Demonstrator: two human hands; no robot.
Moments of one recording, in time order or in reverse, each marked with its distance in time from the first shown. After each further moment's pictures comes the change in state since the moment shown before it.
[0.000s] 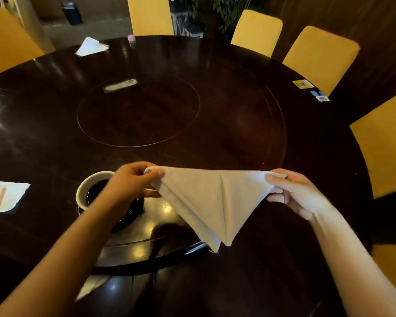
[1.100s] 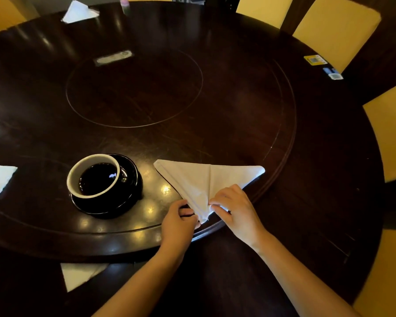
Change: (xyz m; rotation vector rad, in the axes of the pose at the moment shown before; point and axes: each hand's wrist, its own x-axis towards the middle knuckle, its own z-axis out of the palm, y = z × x) left_hand -0.005 -0.124 0.103 -0.122 0.174 -0.234; right_hand 0.021 0.122 0.093 -1.069 0.070 -0.683
